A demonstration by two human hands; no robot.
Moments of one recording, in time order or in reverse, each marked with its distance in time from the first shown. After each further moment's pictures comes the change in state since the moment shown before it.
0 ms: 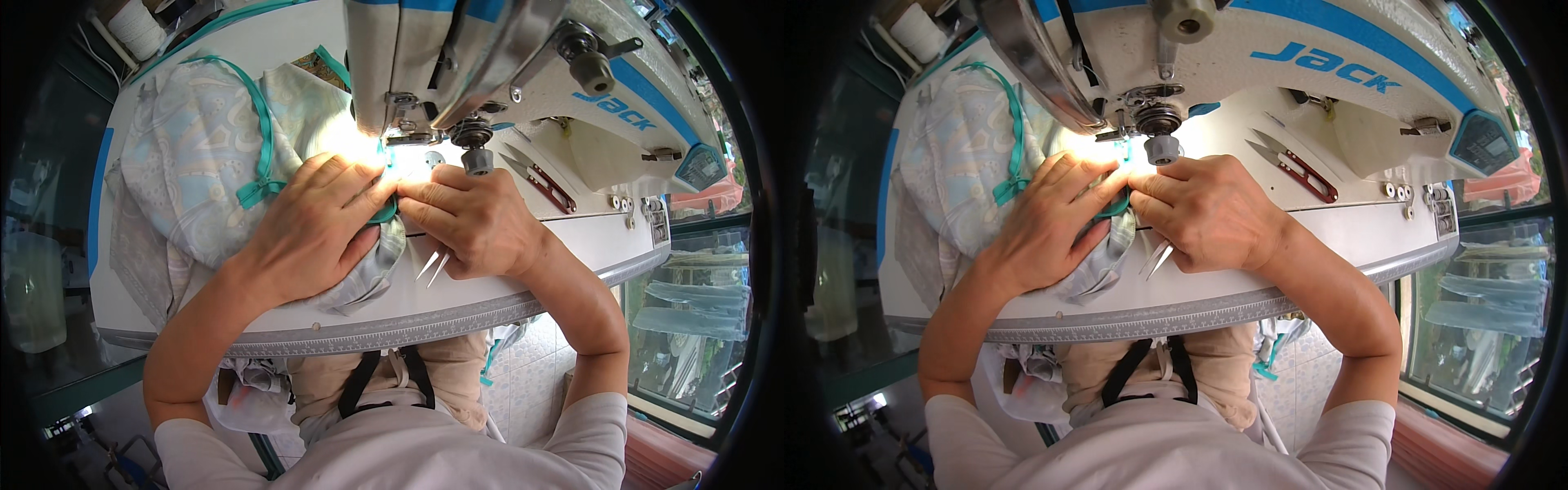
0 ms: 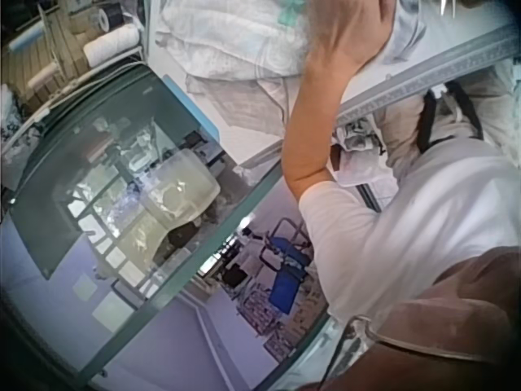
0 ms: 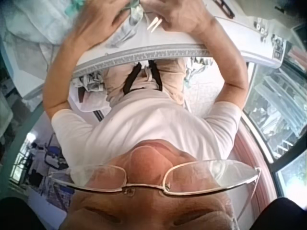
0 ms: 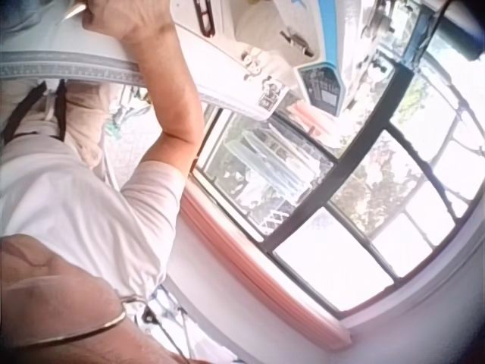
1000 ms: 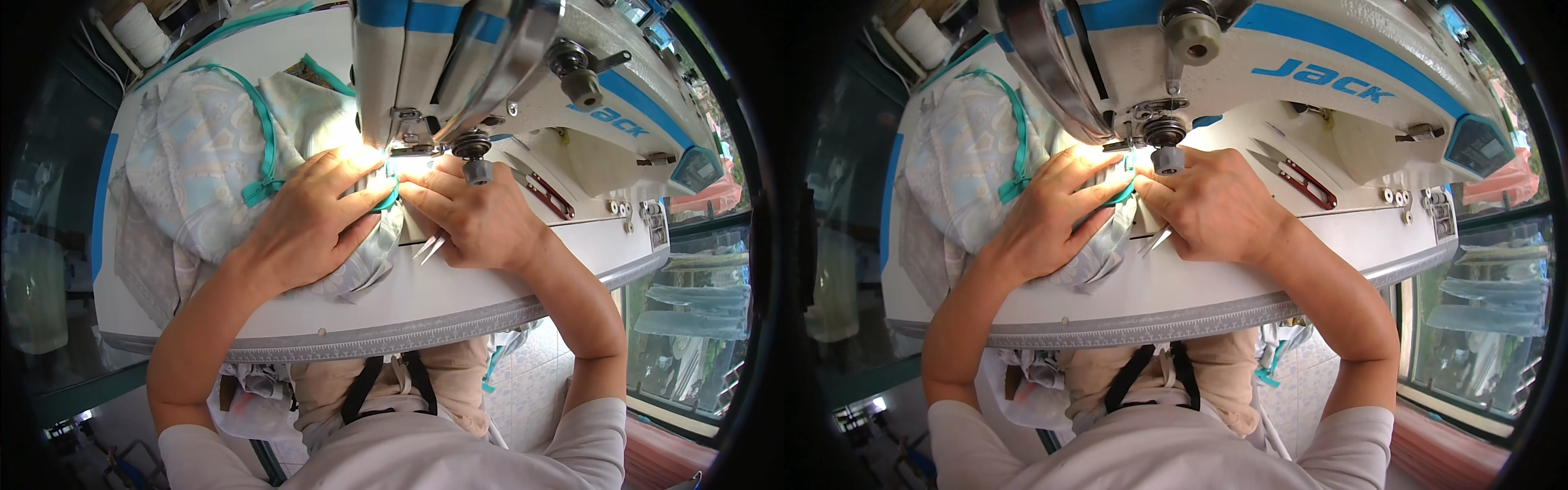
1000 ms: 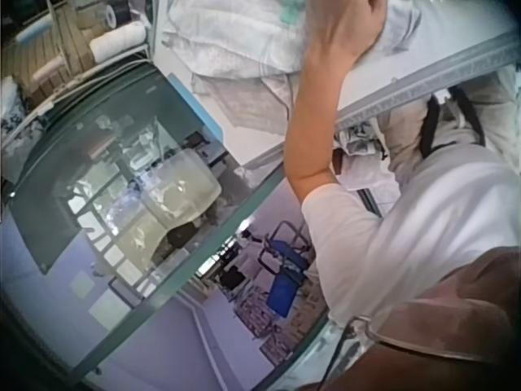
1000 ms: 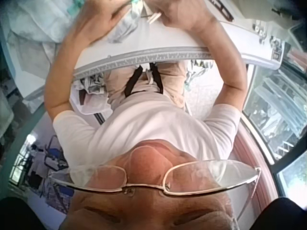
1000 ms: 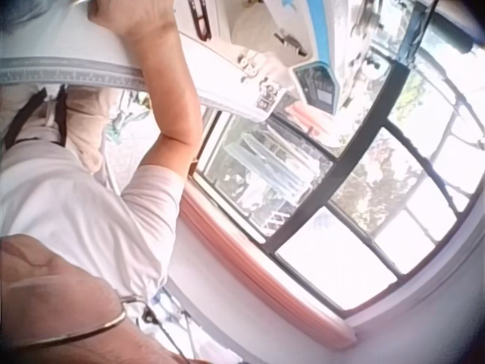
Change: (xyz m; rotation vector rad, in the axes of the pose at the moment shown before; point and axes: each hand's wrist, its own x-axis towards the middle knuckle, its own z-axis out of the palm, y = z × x) left_hand 0.004 -0.021 0.007 -0.047 0.092 0.018; right_hand -0.002 0.008 0.004 -0.106 -0.135 0.142
